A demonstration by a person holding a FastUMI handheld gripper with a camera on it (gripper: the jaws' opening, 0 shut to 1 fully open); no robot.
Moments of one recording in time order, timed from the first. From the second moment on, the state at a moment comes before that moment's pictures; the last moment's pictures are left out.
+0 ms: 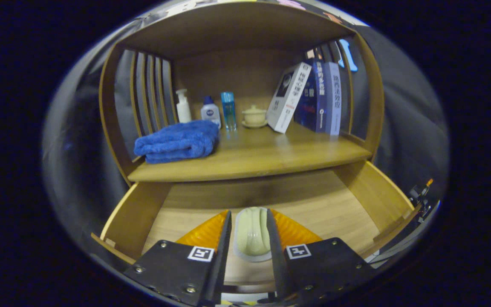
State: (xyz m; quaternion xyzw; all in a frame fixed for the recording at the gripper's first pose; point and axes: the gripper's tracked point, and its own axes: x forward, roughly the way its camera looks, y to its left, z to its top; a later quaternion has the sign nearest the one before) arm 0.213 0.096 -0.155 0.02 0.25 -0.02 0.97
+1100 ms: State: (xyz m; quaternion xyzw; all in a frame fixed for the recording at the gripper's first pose) arm 0.226 0.088 -0.222 0.04 0.40 -0.05 0.92
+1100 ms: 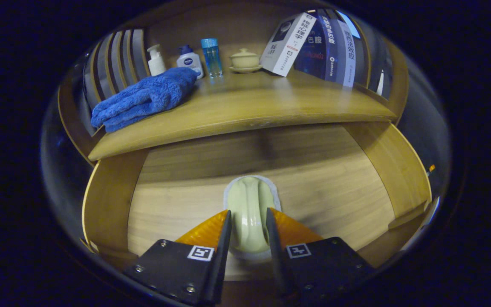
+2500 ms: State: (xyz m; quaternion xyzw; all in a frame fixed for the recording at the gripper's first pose) arm 0.205 0.080 -0.107 -0.02 0.28 -0.07 0.96
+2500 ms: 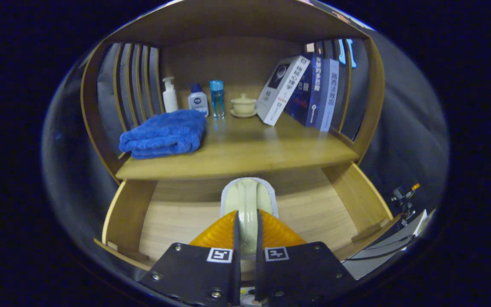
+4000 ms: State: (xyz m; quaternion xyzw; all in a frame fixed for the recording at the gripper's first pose) arm 0.363 0.074 -0.069 0.01 0.20 -0.04 0.98
